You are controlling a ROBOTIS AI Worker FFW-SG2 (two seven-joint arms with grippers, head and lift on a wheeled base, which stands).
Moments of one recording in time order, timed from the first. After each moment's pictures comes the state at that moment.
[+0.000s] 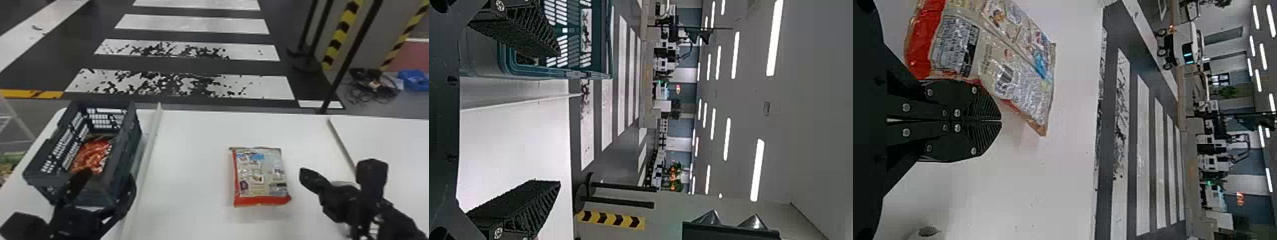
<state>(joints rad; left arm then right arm) 0.61 0.25 0.02 -1.92 0.25 -0.22 -0.14 0.32 -0.12 -0.18 -1.91 -0.05 0.51 0.47</state>
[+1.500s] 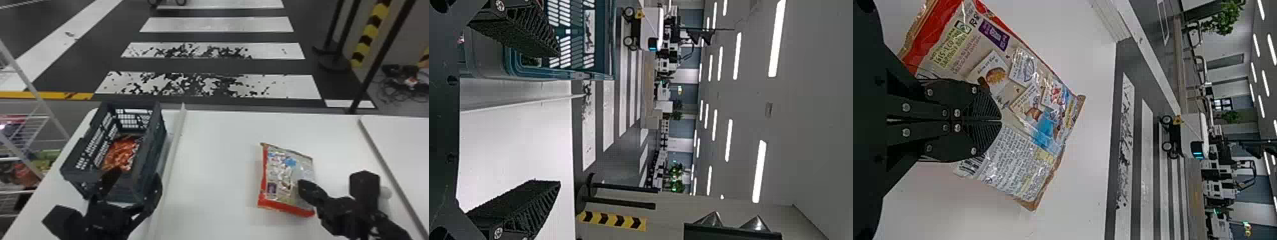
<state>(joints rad) 0.60 0.25 0.02 -1.91 0.25 -0.22 -0.14 0.29 -0.10 -0.04 -1.77 -0.01 0.43 0.44</state>
